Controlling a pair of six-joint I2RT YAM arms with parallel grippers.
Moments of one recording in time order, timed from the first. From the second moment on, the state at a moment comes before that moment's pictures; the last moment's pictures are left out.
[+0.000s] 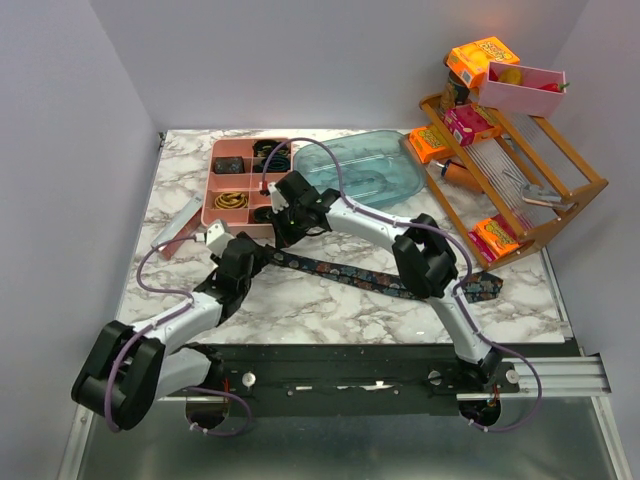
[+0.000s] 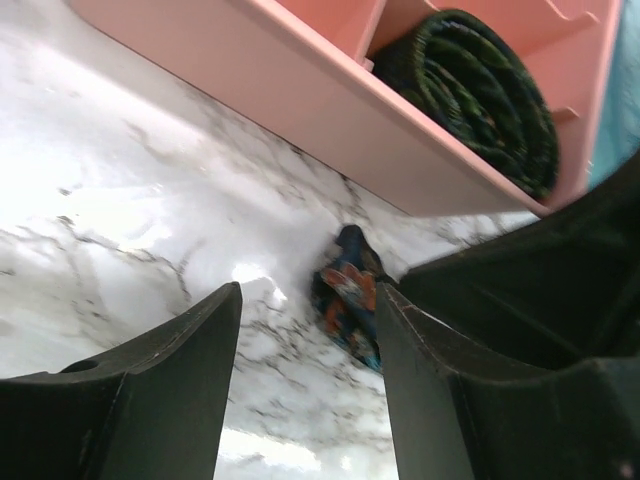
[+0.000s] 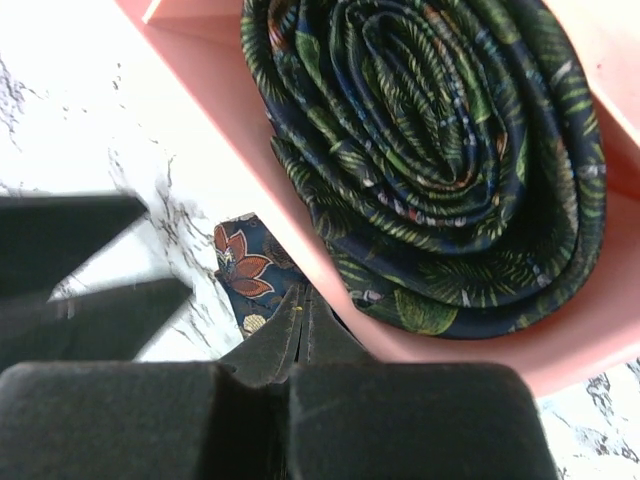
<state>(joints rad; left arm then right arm) -0.45 1.12 0.34 0.22 -0.44 -0.88 0.84 2.34 1.95 -0.51 -0.30 0.17</state>
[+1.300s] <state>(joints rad) -0.35 1.49 0.25 0.78 -0.13 -0.85 0.85 2.32 1.90 -0.49 -0.25 0.18</state>
